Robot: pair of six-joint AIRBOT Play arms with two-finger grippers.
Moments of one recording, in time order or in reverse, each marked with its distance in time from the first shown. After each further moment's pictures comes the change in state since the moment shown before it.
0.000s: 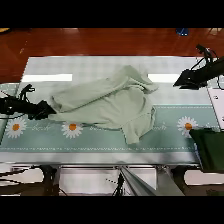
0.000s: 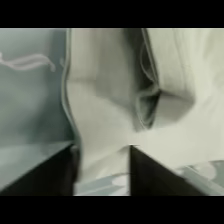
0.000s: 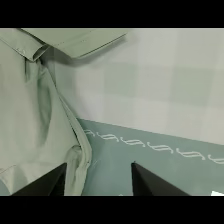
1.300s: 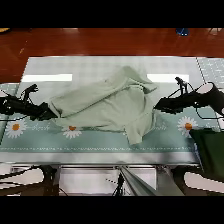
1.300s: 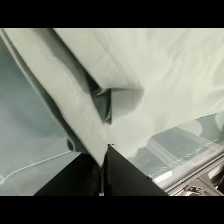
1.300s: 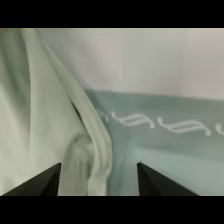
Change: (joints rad) left arm -0.011 0.058 -0.002 -0.084 -0.184 0.070; right arm 0.140 0.138 -0.616 0.147 -0.466 -0.058
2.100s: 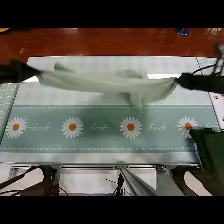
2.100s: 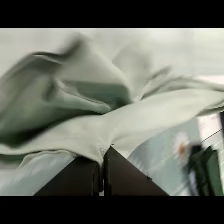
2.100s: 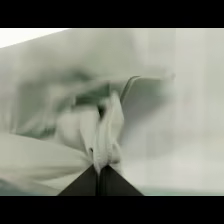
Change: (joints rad) left arm 0.026 0.189 0.430 -0.448 -0.052 0.002; right arm -0.055 0.453 0.133 0.001 -0.126 0.053
